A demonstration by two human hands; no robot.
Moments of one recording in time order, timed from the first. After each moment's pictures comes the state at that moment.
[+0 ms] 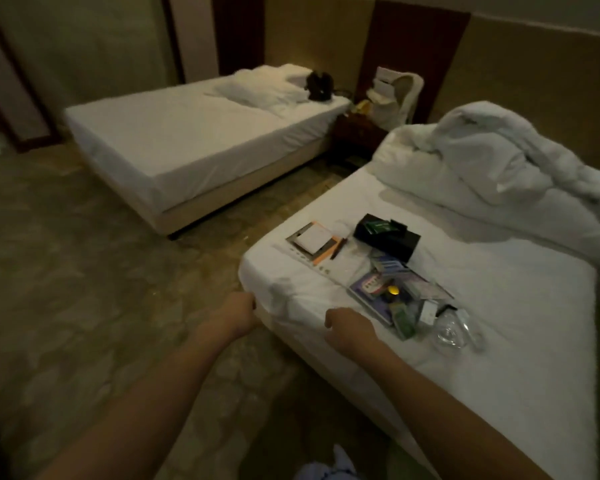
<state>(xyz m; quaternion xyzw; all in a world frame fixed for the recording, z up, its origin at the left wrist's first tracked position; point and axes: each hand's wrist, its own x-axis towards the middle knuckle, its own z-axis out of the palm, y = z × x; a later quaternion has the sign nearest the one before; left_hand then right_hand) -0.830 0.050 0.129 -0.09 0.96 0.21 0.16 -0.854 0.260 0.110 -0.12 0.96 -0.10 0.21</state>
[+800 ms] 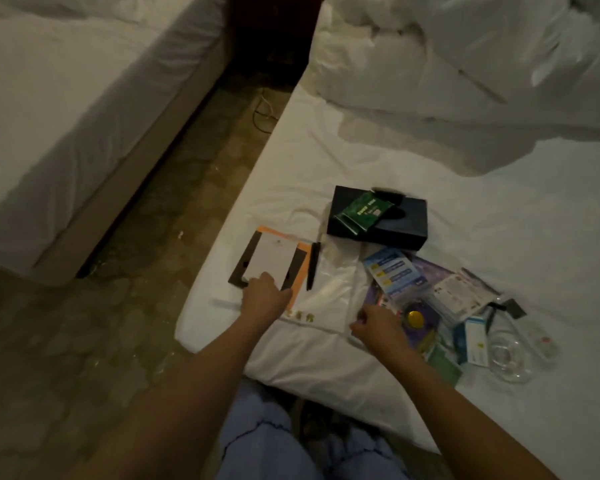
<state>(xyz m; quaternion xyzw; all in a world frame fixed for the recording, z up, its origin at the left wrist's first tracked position) -1.300 0.141 -0.041 -0.10 0.92 0.25 0.28 -1.217 0.328 -0.056 0.21 0.89 -0.29 0.28</state>
